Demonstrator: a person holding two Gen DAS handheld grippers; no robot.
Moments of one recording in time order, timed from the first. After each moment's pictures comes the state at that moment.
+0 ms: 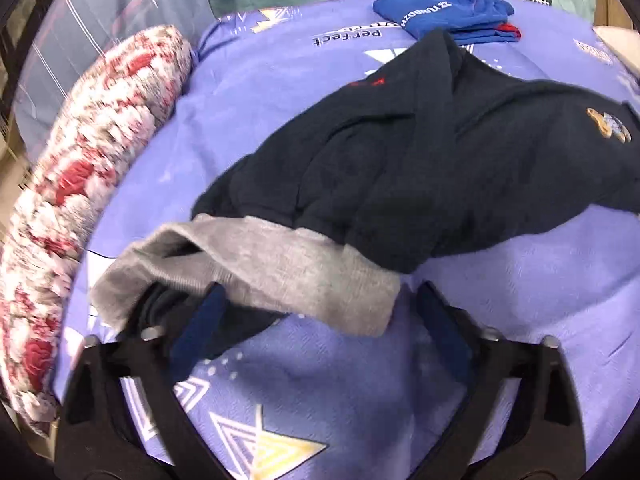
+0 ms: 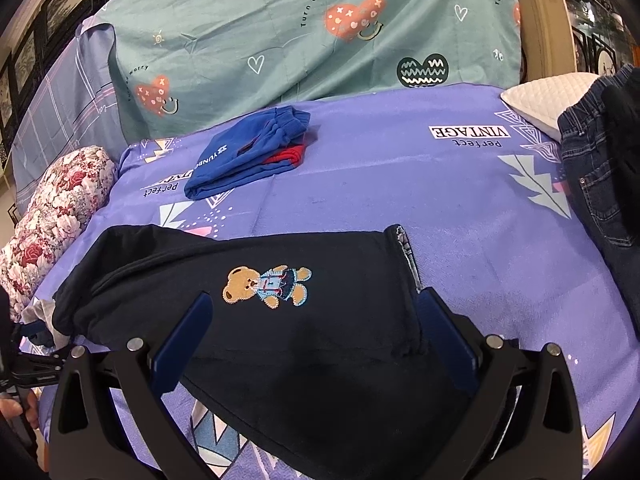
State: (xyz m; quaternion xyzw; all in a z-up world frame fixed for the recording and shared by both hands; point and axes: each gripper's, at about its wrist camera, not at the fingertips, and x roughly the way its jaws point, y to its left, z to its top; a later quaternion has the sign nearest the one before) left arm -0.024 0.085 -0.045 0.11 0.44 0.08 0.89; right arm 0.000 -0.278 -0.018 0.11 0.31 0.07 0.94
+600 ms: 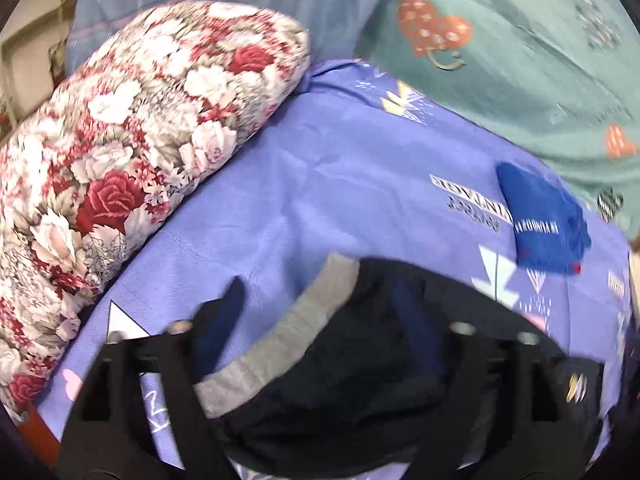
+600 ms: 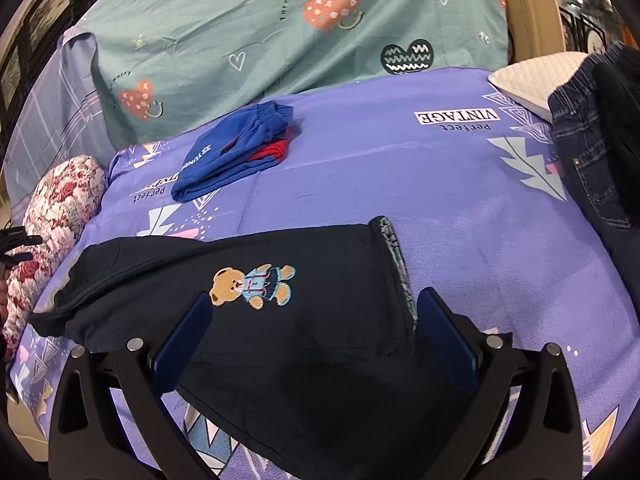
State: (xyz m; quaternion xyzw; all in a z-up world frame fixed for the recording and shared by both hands) left arm 0.073 0.229 0.072 -0.11 0.39 0.14 0.90; right arm 0.009 -0.295 -0.022 0.14 0.33 0.05 0.93
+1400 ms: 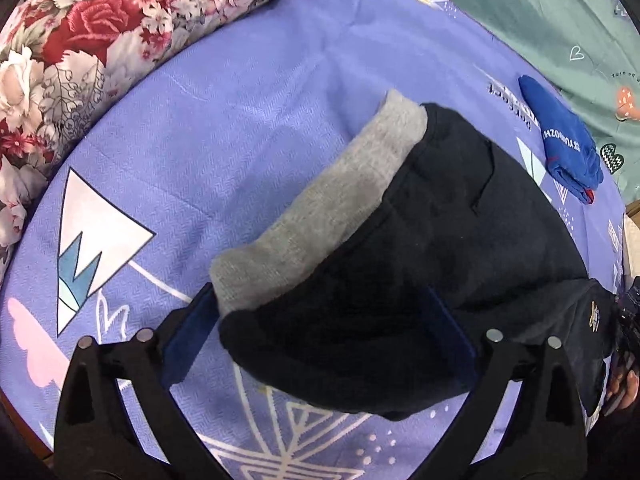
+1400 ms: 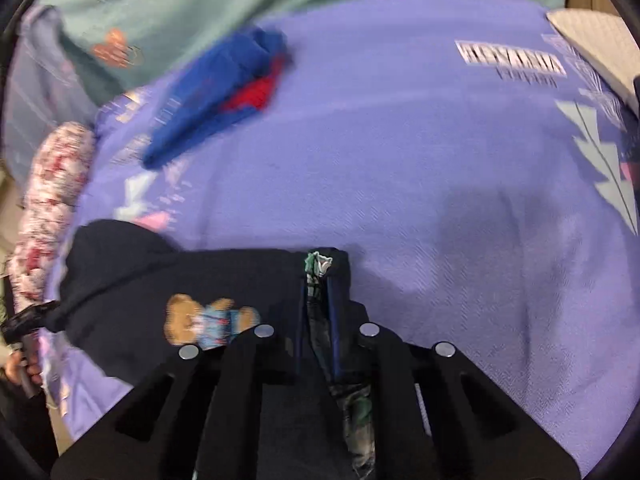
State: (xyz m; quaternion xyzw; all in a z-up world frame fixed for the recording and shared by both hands) left arm 0.035 0.277 -0.030 -0.18 0.50 0.10 0.84; right arm 0.100 -0.318 -0.015 0.13 0.43 0.17 0.88
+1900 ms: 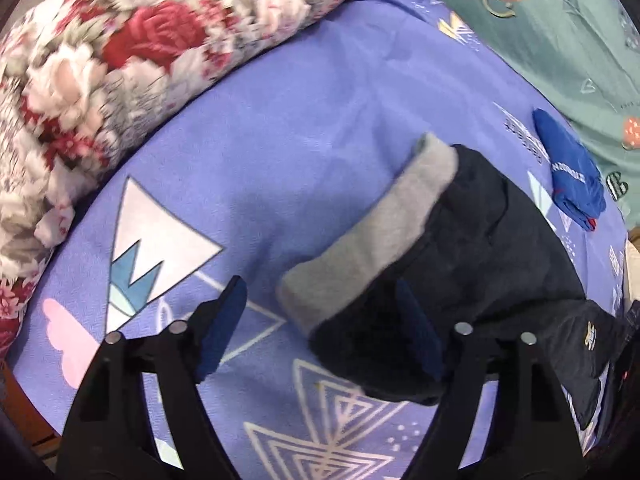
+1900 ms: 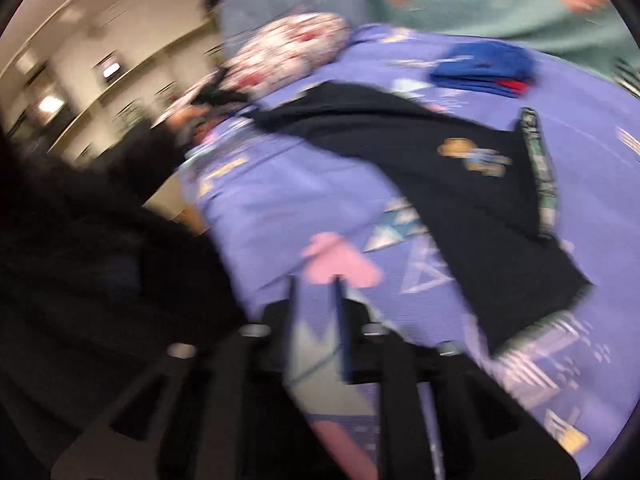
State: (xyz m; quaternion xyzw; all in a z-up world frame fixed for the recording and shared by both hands) left arm 0.019 0.307 -0.011 -0.19 0.49 0.12 0.84; right arm -0.094 -0.338 0.022 -0.02 0.39 0.37 0.84
